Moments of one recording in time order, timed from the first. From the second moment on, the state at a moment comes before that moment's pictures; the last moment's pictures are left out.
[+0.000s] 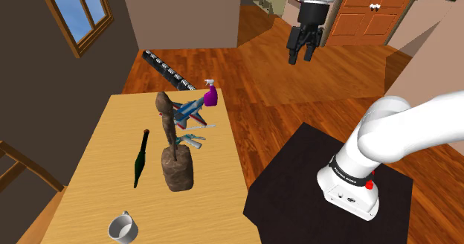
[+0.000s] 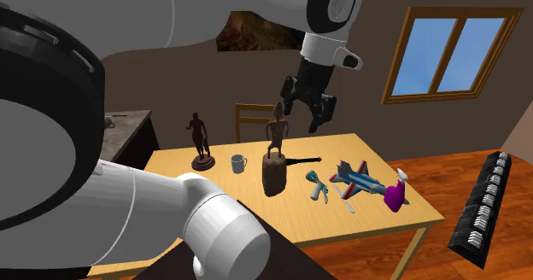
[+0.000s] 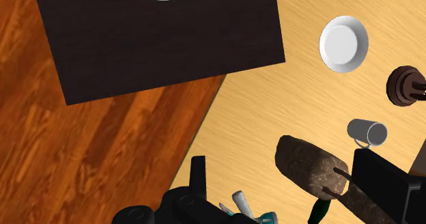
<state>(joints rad) -0.01 -0.74 -0.07 -2.33 0.12 1.47 0.10</state>
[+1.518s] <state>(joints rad) 0.01 -0.32 0.45 -2.27 0.14 2.04 0.74</state>
